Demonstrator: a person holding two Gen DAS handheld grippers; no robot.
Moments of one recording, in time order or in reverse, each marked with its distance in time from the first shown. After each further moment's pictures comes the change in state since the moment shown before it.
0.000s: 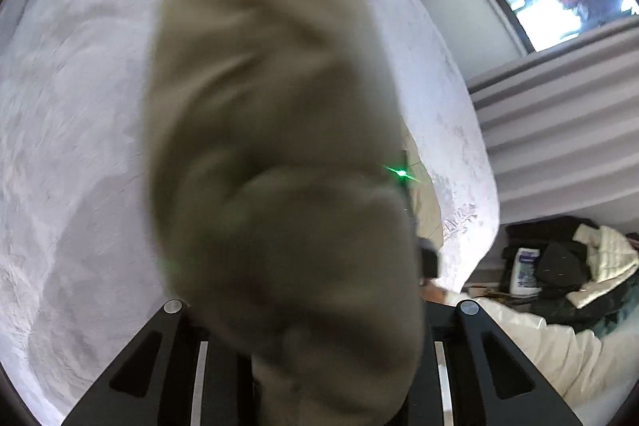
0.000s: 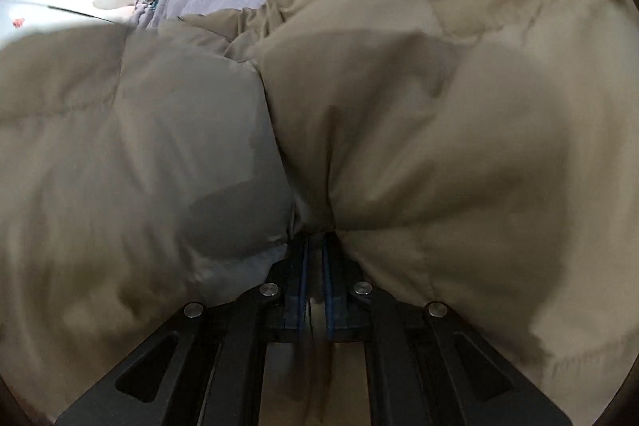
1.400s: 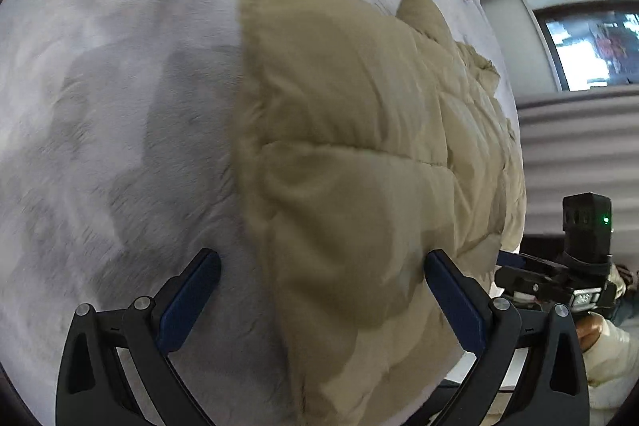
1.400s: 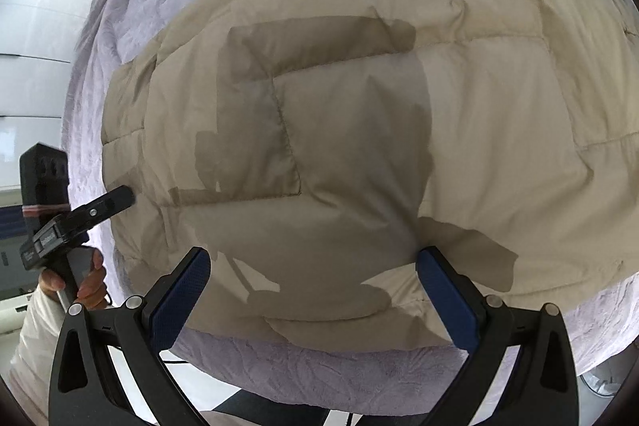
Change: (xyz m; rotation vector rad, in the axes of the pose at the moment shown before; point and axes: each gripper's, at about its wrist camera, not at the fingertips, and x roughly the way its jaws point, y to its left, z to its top) left arm 0.038 0.287 -0.073 -0.180 0.056 -0.081; right arm 0.011 0.101 -0.079 -0.017 0.135 -0.247
